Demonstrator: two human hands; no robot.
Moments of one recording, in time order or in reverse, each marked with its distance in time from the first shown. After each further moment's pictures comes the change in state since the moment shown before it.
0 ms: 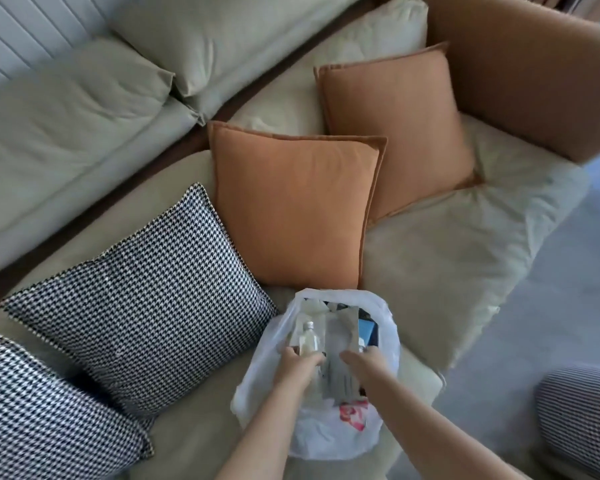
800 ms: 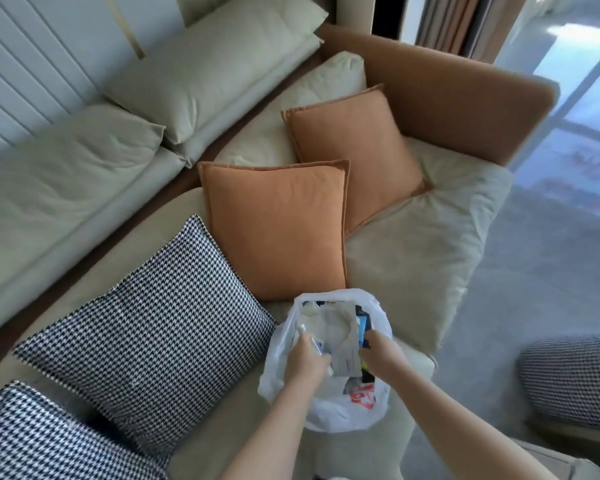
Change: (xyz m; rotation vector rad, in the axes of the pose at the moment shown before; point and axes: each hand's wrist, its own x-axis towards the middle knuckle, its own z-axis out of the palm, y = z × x) left_hand -0.053 -0.002 -0.024 0.446 -0.004 0.433; right_hand -0.052 0.012 -0.017 -0.501 0.166 -0.346
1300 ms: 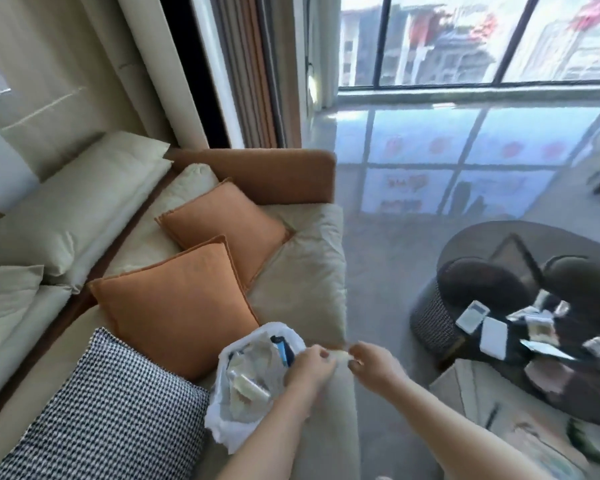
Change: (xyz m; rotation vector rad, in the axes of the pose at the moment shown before) left_hand -0.159 0.059 0.040 0.426 -0.258 0.558; right_hand -0.207 0.090 -0.035 0.151 0.447 0.088
